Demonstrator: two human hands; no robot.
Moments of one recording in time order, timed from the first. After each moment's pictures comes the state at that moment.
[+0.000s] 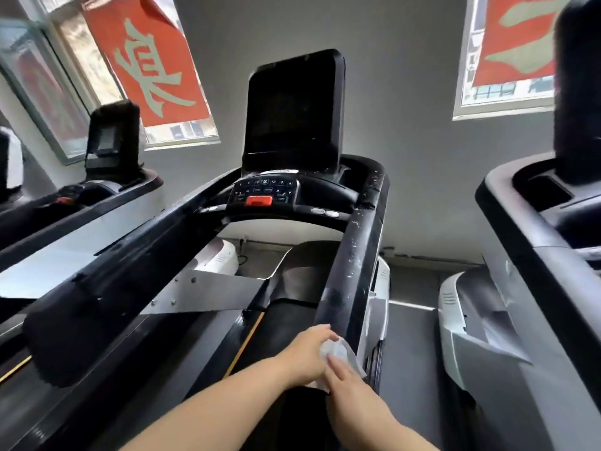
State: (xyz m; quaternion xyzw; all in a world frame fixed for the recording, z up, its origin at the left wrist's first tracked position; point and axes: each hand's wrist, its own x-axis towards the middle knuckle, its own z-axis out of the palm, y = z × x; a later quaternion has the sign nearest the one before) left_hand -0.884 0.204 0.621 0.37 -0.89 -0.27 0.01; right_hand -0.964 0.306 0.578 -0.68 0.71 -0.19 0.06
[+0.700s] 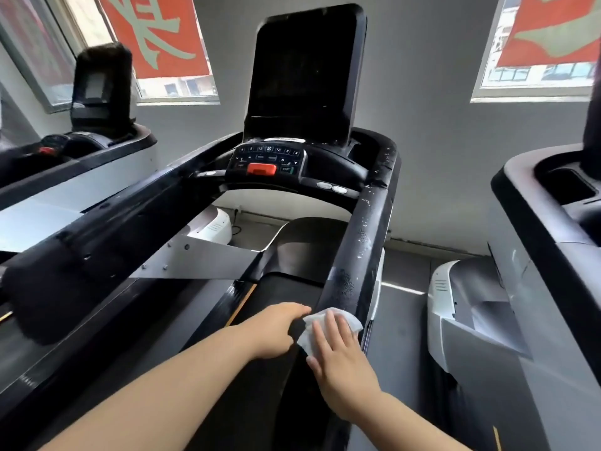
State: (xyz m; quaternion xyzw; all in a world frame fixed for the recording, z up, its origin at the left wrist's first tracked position) left_hand -0.838 0.166 0.628 0.36 -0.90 -0.23 -0.05; right_hand -0.955 0.273 0.538 -0.63 0.76 -0.14 0.00
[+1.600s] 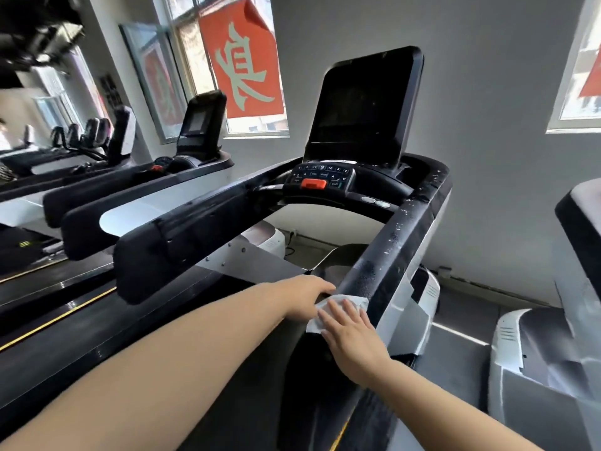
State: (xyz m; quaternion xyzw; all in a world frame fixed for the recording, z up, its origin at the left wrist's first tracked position) left_hand -0.850 0.235 0.662 0.40 -0.90 -0.13 -0.08; right_hand -0.971 0.285 0.544 -0.77 0.62 -0.15 0.06
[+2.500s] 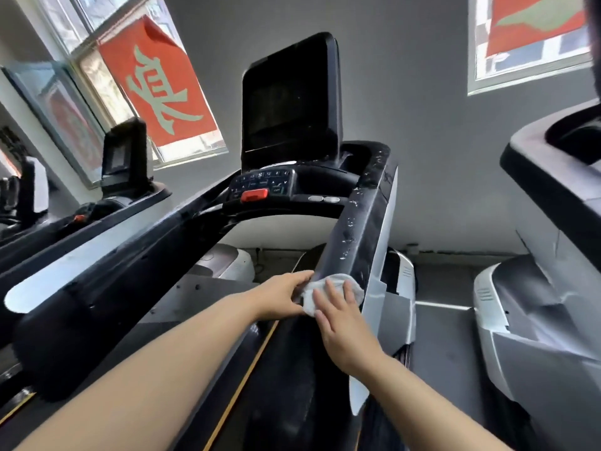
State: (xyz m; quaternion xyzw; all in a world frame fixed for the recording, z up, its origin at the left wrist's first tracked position) left_hand -0.924 0.129 0.621 0.36 -0.91 -0.20 -0.03; right_hand -1.030 0.219 0.535 -0.62 0.69 -0.34 0.16
